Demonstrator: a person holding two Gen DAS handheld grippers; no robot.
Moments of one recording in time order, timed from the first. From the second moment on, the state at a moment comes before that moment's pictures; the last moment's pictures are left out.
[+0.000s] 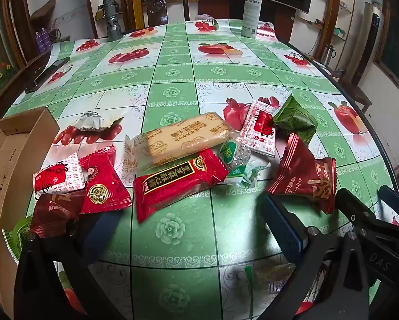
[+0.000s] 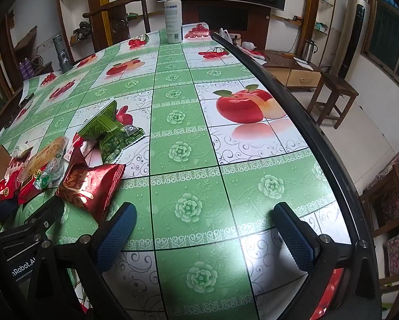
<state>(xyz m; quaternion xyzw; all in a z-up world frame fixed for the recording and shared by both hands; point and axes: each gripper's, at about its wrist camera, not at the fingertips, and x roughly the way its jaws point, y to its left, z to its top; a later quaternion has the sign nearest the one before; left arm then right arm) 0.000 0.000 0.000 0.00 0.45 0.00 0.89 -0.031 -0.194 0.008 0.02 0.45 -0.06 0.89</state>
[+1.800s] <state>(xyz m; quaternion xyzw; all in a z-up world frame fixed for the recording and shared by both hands) -0.104 0.064 0.111 -0.07 0.34 -0.14 0.93 -0.026 -0.189 0.008 0.03 0.45 -0.07 0.89</state>
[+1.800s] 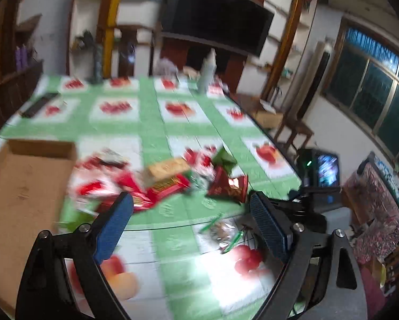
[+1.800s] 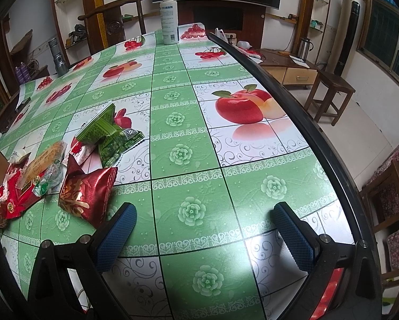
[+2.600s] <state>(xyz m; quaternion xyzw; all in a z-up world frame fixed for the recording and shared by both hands) -0.116 0.146 0.075 -0.07 0.37 -0.11 0.92 -0.078 -0.103 0.032 0.04 0.44 0.14 0.89</state>
